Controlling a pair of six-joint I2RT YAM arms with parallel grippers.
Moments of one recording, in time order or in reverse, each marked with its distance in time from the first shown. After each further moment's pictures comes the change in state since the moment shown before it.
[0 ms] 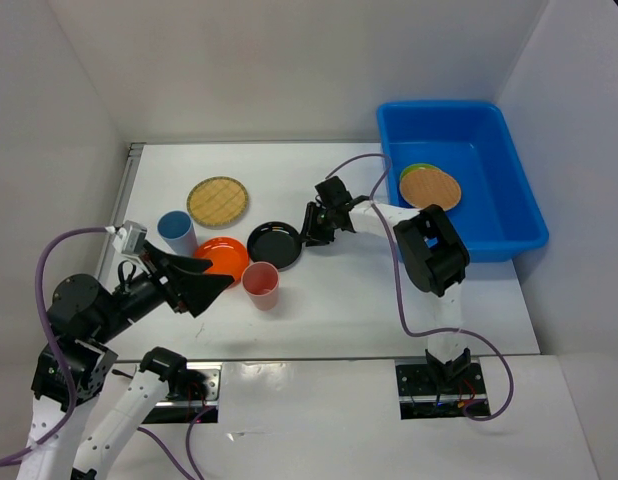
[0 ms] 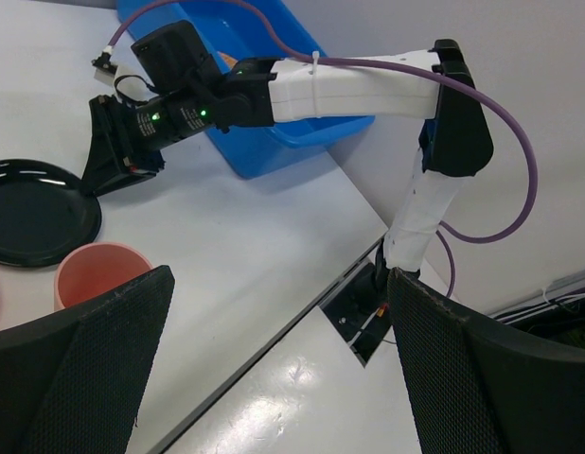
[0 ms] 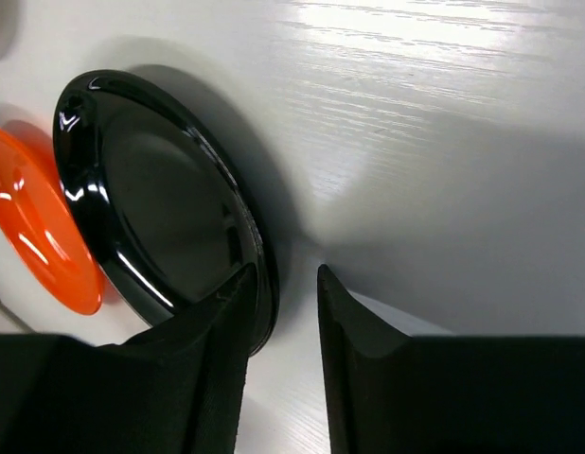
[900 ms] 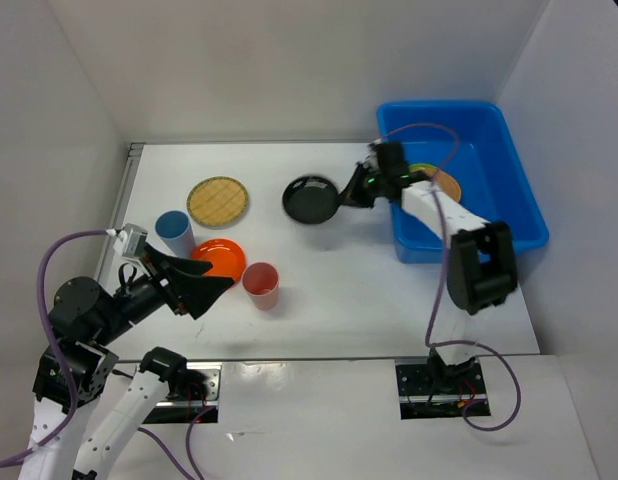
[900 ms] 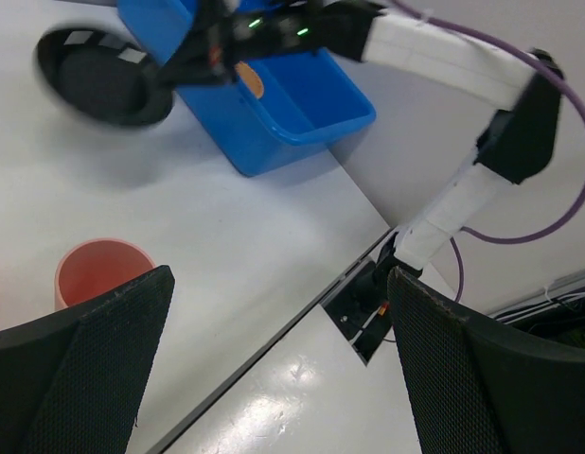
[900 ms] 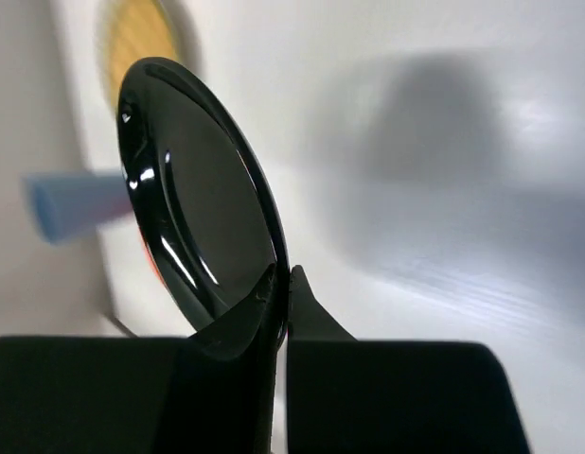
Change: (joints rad) left arm 0.000 -0.022 -0.021 0.003 0.000 0.000; right arm -0.209 -0.227 0.000 -0.095 -0.119 -0.023
